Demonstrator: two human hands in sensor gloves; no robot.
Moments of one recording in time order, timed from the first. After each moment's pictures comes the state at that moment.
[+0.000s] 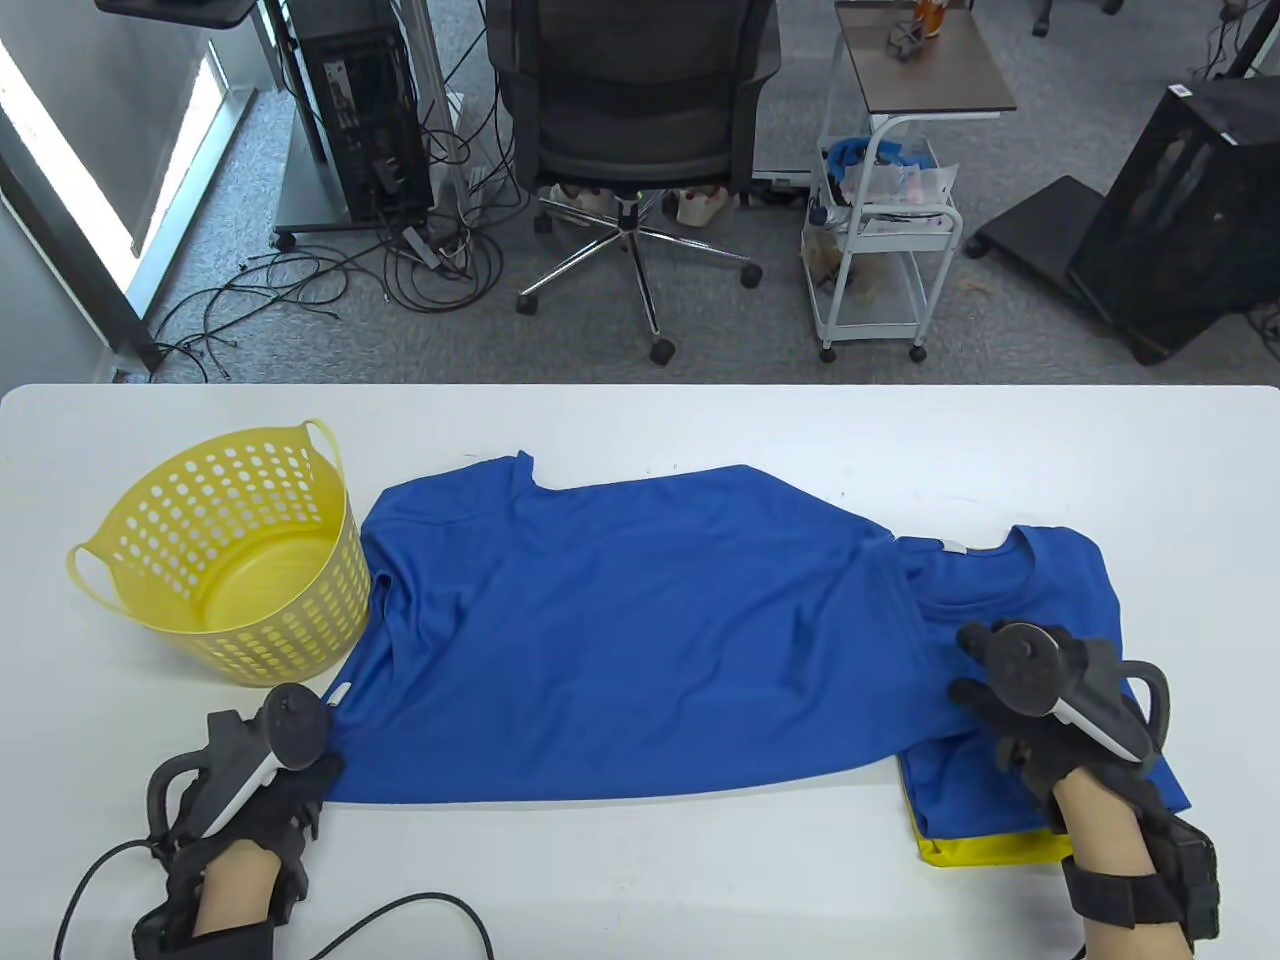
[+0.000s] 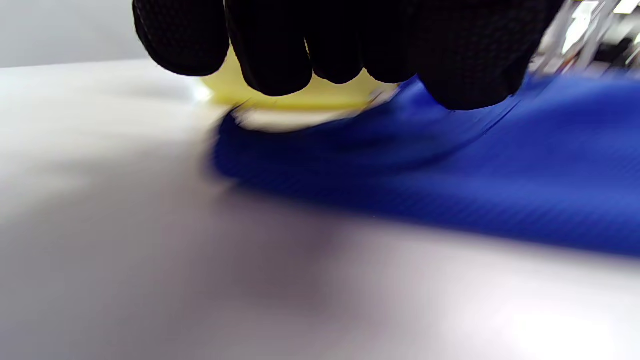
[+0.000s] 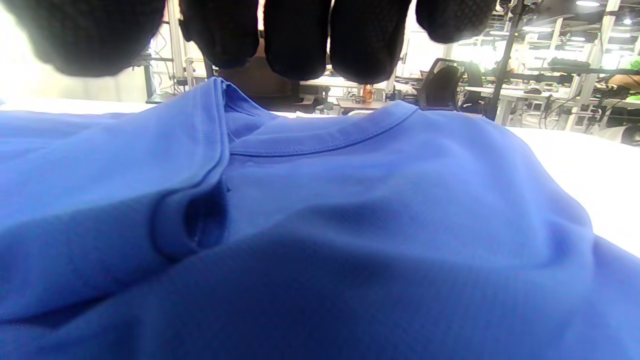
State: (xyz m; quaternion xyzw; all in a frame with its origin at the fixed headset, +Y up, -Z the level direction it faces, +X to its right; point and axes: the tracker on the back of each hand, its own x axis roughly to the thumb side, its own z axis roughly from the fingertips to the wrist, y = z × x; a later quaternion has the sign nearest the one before) left_hand -0.340 -0.735 -0.258 -0.08 0.09 0.03 0.99; right_hand 0.297 -0.699 -0.292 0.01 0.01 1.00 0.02
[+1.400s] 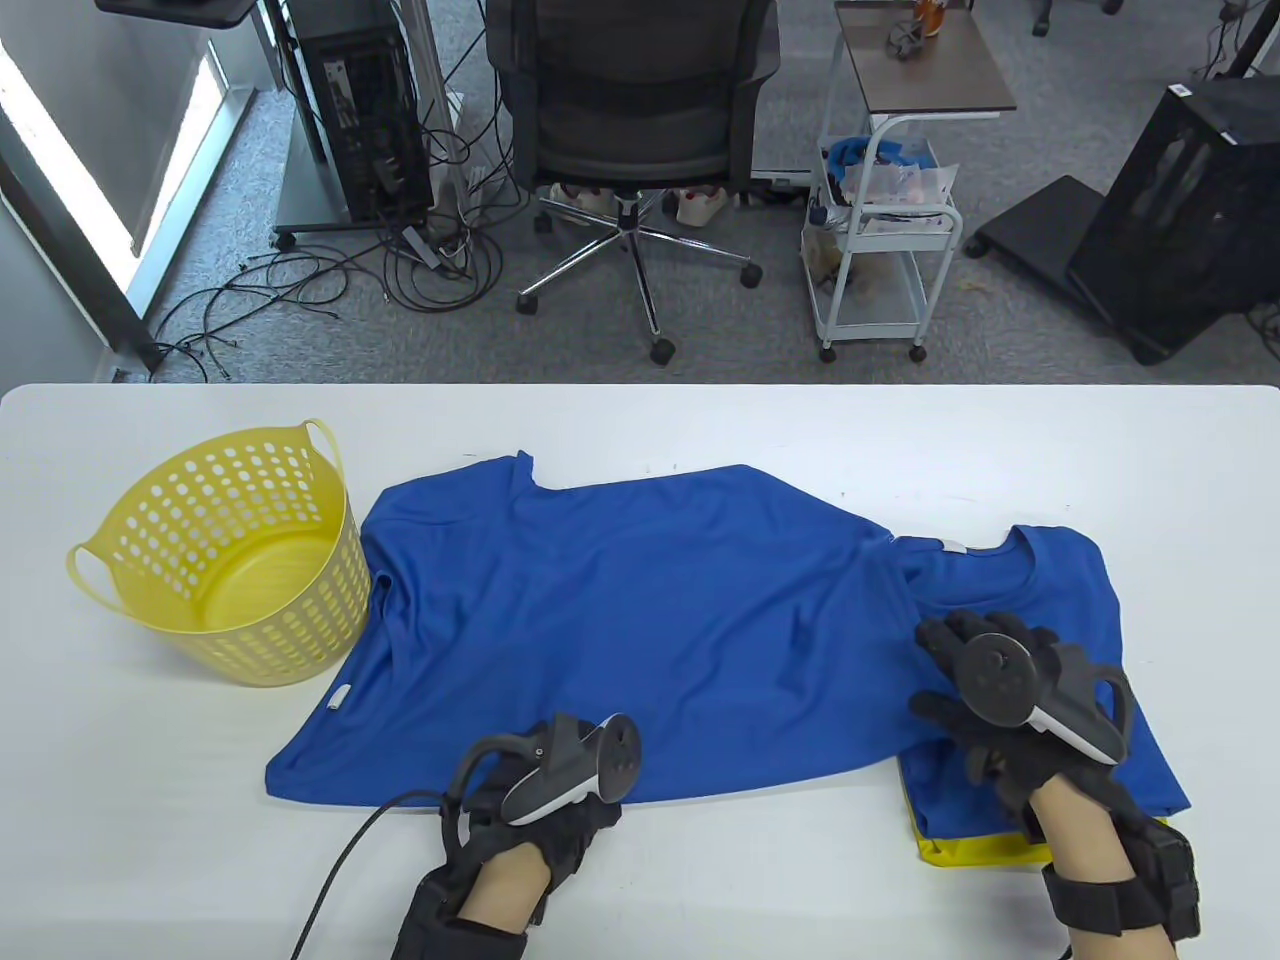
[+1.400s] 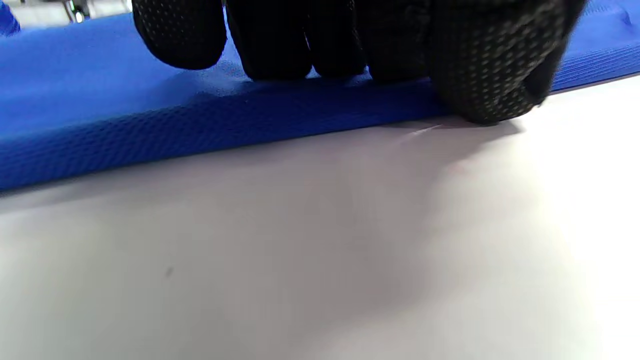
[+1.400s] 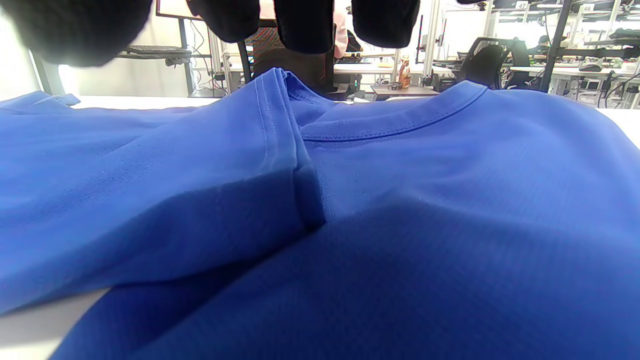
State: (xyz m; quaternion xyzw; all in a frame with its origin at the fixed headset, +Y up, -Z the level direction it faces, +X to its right) left_hand -0.106 -0.761 -0.253 -0.15 -0.11 -0.08 0.98; right_hand 0.275 -0.704 -0.287 0.06 0.03 1.00 0.04
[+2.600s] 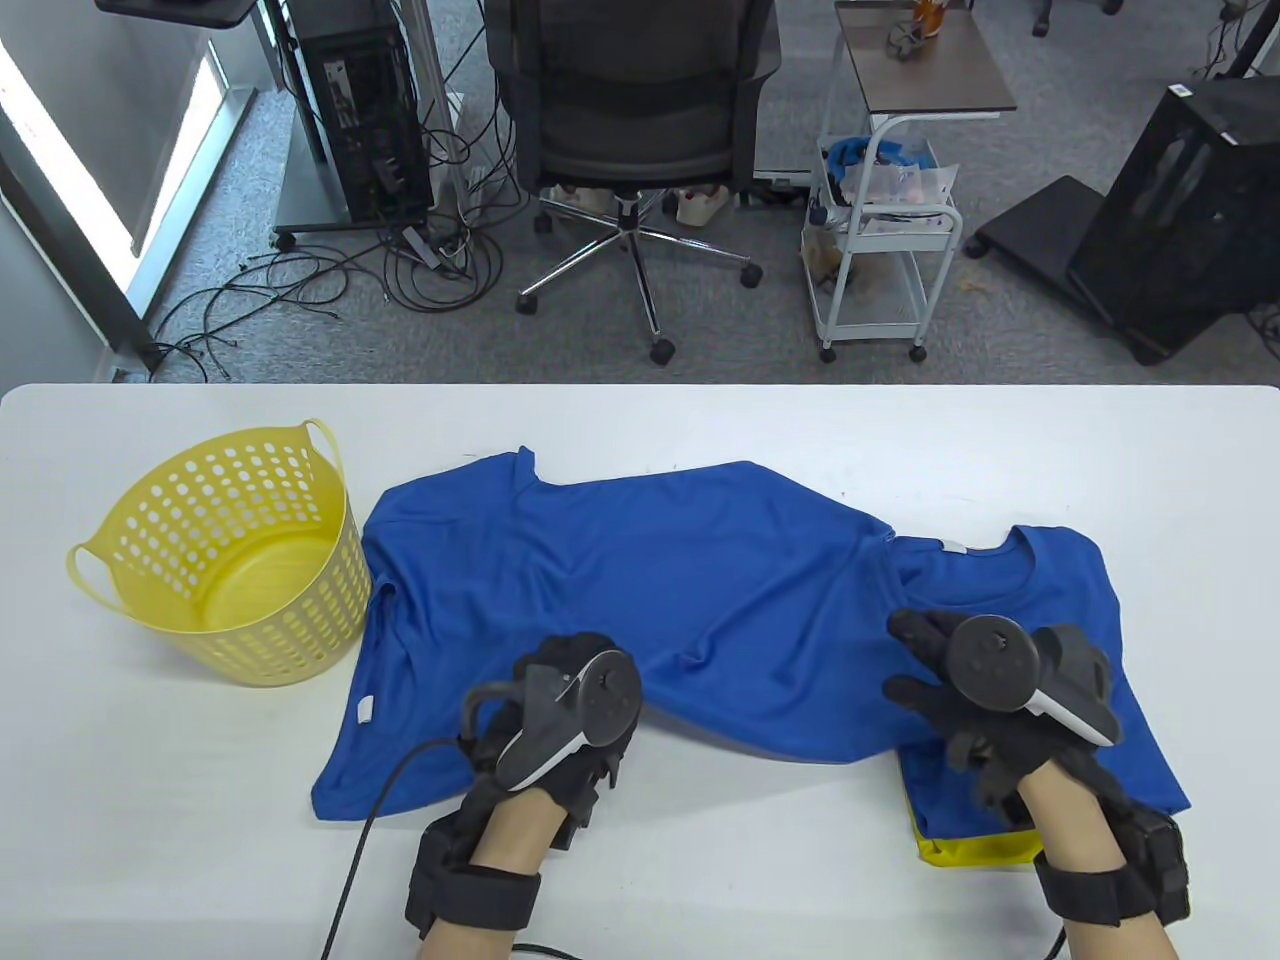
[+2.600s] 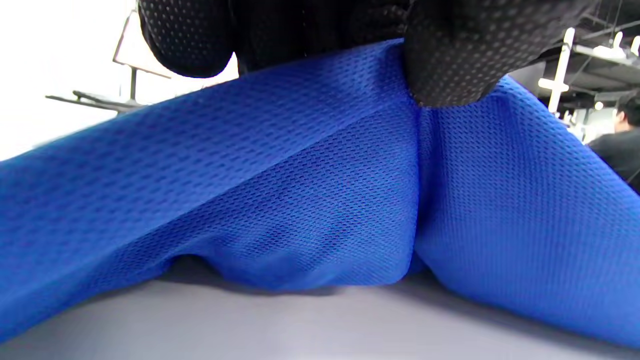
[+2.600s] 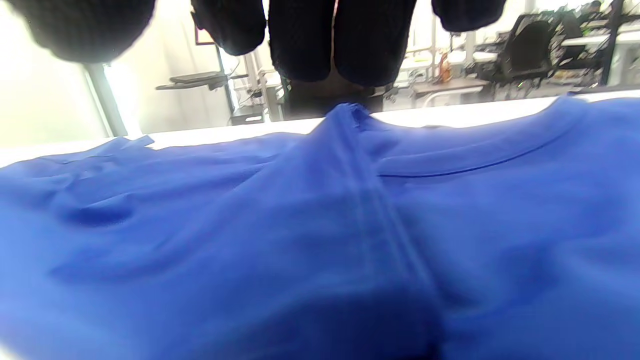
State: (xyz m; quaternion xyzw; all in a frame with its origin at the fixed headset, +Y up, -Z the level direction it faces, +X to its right) left_hand -0.097 -0.682 -0.285 0.03 -0.08 0.06 0.99; right_hand 0.245 -0.677 -0.294 0.11 0.04 0.99 0.12
